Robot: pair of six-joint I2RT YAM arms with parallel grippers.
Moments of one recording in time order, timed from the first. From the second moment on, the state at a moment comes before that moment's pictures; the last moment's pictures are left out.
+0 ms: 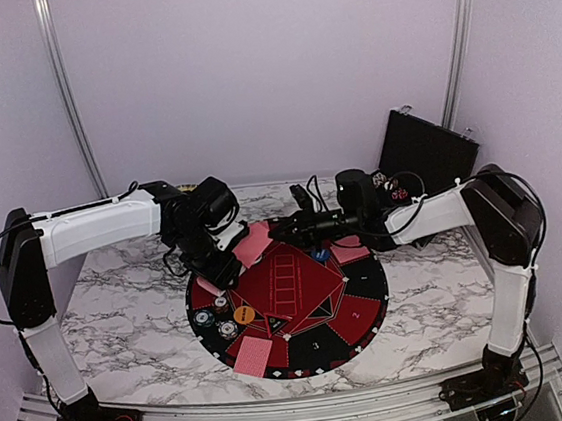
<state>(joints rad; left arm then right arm) -0.77 1.82 1.49 -0.97 -0.02 -0.07 0.63 1.94 1.15 0.55 -0.83 1.08</state>
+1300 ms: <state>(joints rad) -0.73 1.80 1.45 -0.97 -0.04 -0.08 0.88 1.85 0.95 0.15 -0.87 0.63</state>
